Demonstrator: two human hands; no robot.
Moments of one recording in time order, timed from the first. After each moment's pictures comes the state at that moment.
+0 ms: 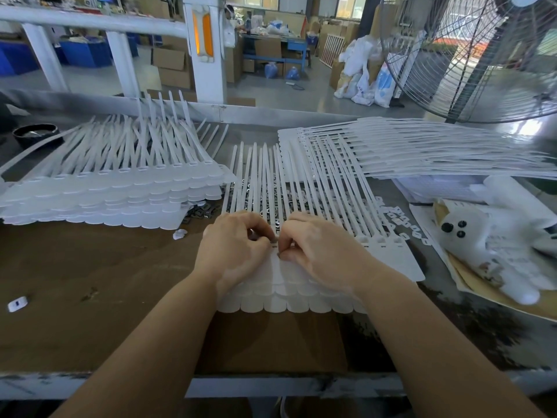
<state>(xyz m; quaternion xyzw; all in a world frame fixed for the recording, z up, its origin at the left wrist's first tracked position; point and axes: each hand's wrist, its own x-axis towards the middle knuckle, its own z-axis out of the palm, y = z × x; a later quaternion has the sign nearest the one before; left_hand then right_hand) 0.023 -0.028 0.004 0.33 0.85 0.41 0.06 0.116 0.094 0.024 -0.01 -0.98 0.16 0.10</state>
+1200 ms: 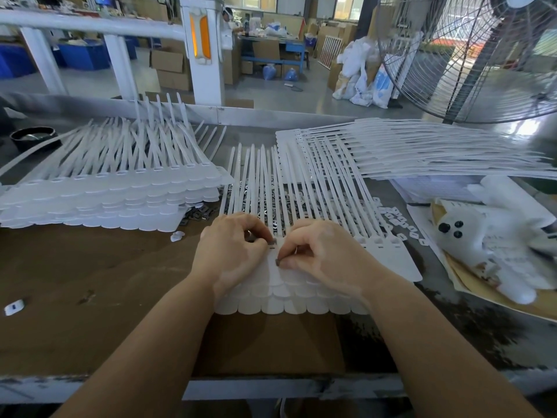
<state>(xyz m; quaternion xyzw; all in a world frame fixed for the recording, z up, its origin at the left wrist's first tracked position) 0.024 -0.028 0.004 0.33 0.84 0.42 0.05 0.126 0.098 0.025 -0.03 -0.96 0.27 0.10</state>
